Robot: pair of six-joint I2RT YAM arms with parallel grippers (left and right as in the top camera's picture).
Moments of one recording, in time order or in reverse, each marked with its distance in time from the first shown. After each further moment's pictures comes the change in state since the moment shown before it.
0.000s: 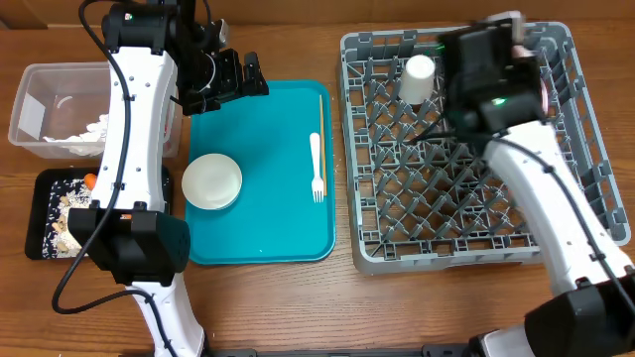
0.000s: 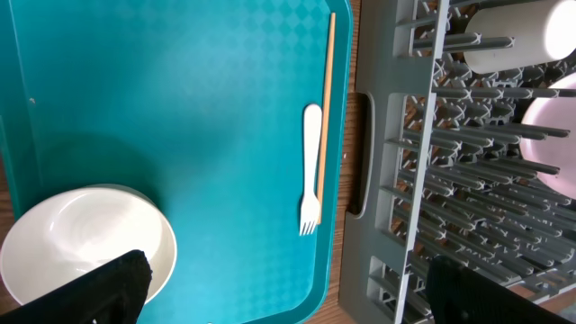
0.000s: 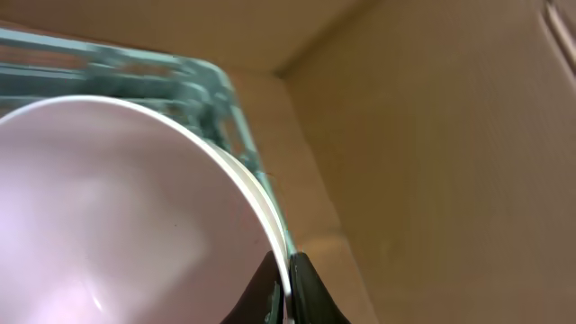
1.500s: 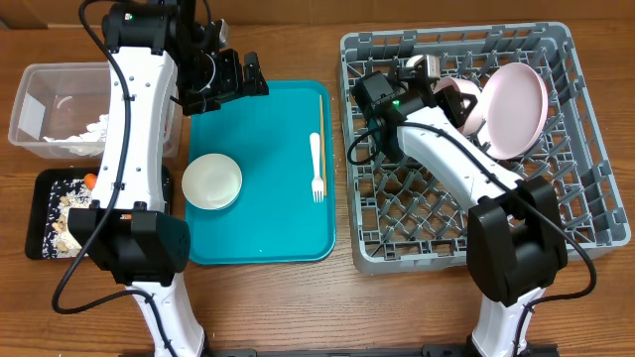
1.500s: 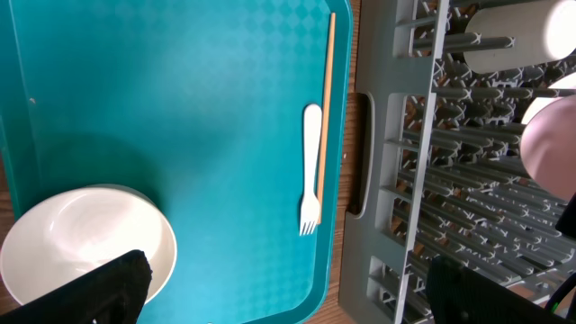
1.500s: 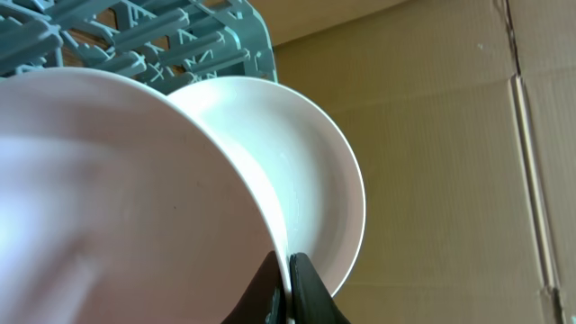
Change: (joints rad) left arm 0.000 0.000 0.000 0.000 0.000 0.000; right arm 0.200 0.361 0.019 -0.252 0.288 0.258
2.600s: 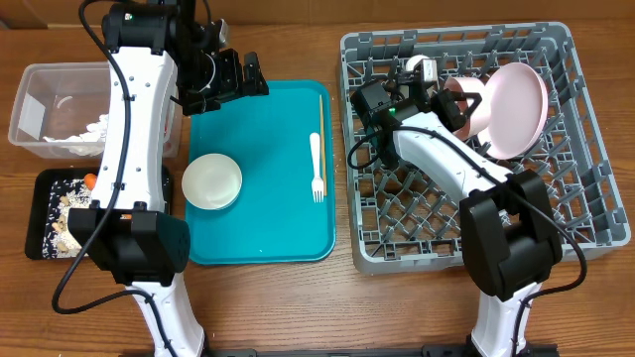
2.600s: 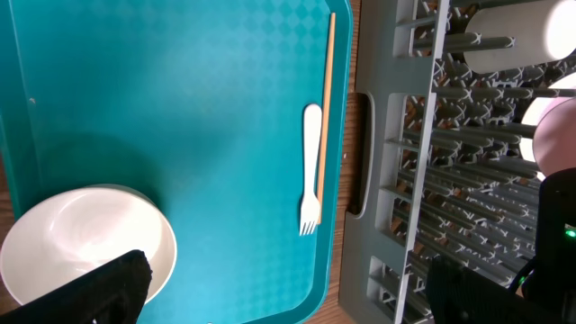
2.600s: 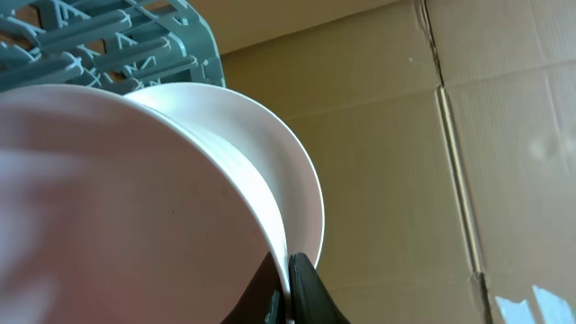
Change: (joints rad) left arm 0.000 0.000 0.000 0.000 0.000 0.000; right arm 0.002 0.029 -0.060 0.092 0.203 -0.037
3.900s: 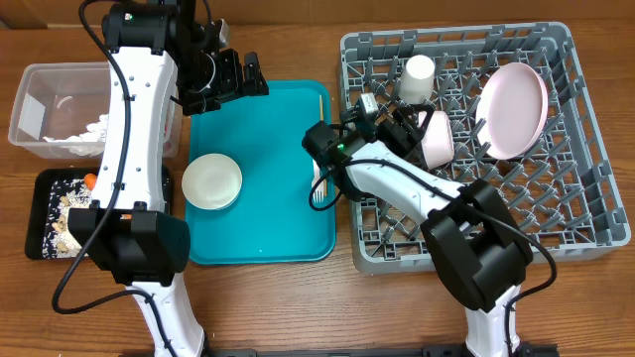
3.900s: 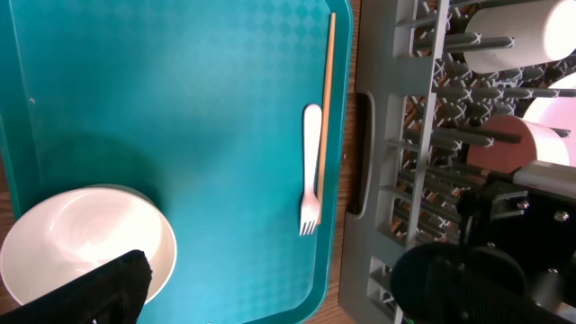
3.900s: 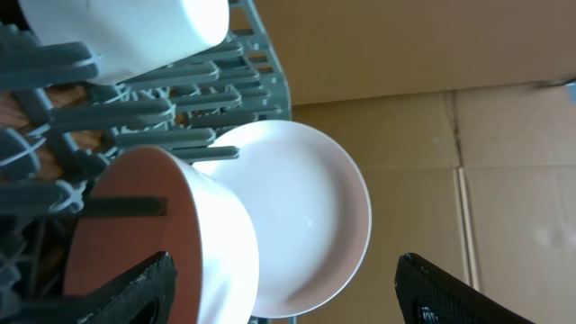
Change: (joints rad) left arm 0.000 0.000 0.000 0.000 0.000 0.000; right arm 0.222 0.027 -0.048 -0.032 -0.073 -0.026
